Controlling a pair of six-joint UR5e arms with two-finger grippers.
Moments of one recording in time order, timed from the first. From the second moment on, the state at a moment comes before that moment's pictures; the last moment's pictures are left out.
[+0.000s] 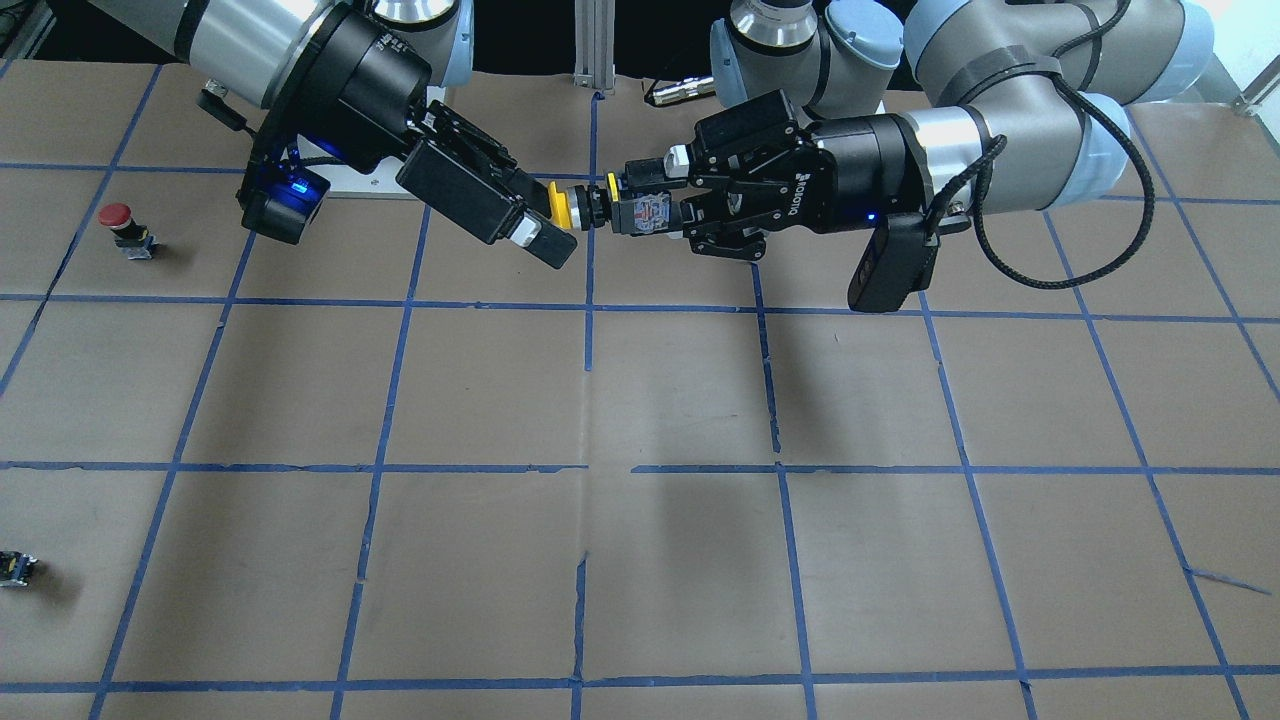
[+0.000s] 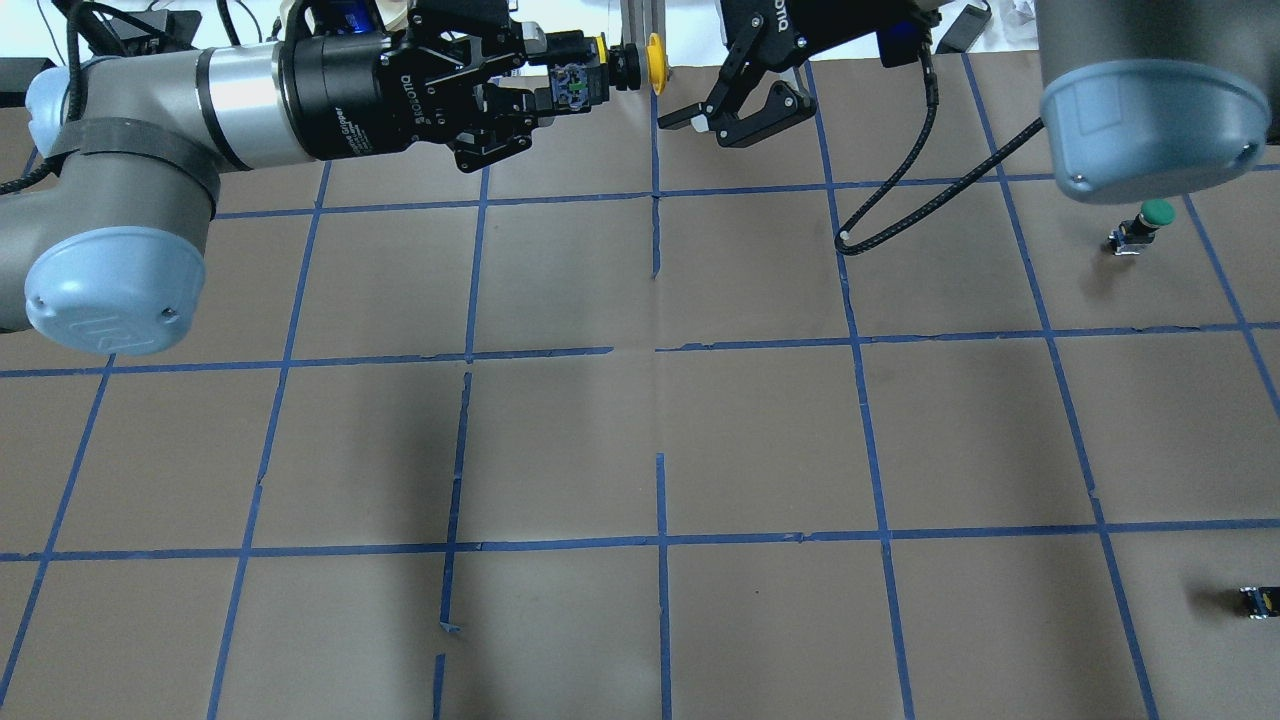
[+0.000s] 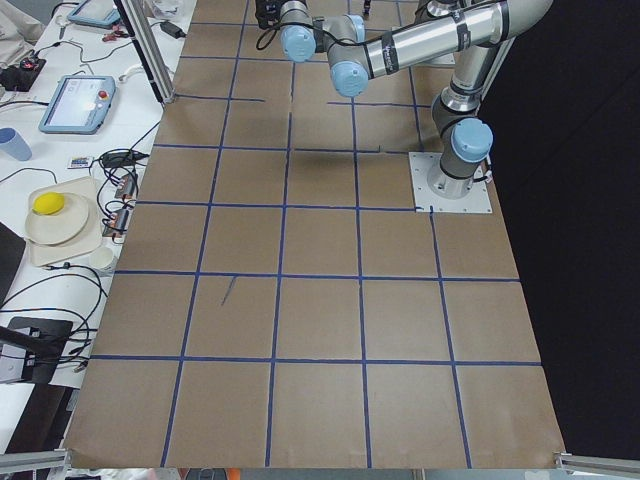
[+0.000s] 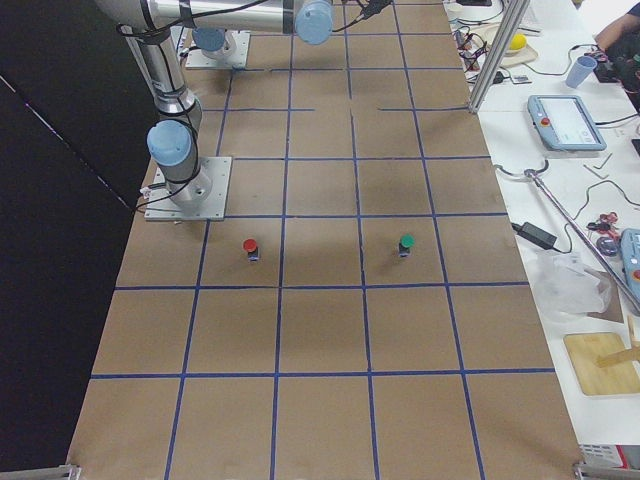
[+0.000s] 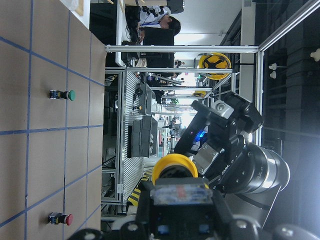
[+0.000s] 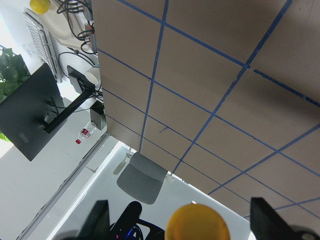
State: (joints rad) left arm -1.44 -1.62 -1.85 -1.26 0.06 -0.01; right arm 1.60 -1.52 1.59 -2.03 -0.66 1.36
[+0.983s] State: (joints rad) left arm -1.44 -1.62 -1.85 -1.26 0.06 -0.01; right arm 1.61 -1.52 1.59 -2.02 -0.65 1.36
